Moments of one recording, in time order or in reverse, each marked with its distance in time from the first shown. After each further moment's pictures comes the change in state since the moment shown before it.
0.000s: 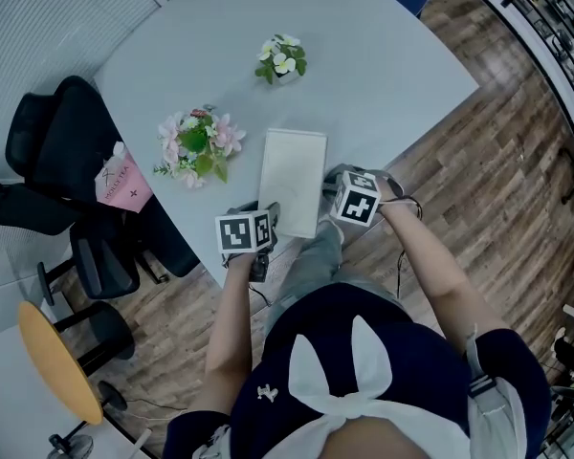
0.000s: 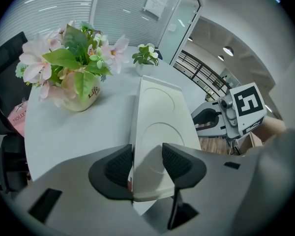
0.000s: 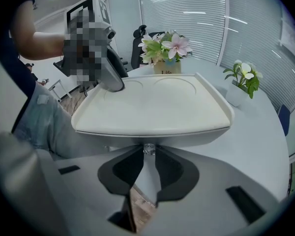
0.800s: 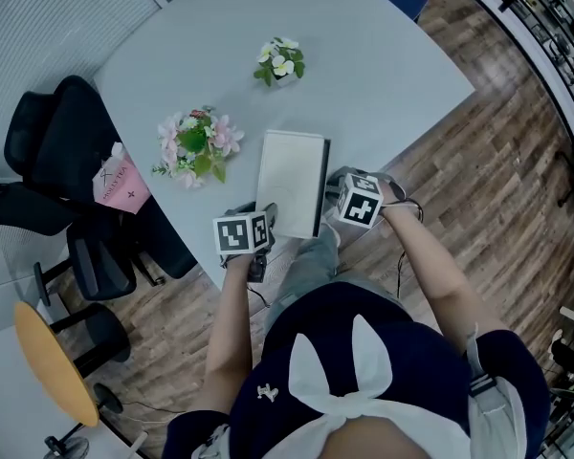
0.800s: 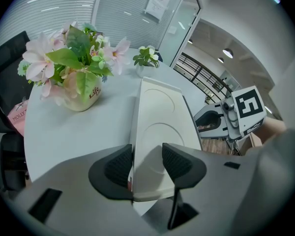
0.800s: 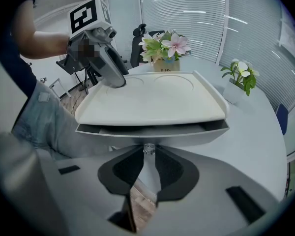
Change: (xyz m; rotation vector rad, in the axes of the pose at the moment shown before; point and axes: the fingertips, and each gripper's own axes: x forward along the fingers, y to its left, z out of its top) left arm 0.000 0.001 0.000 -0.009 -0.023 -0.003; right arm -0.006 0.001 -0.011 0.003 0.014 -0.006
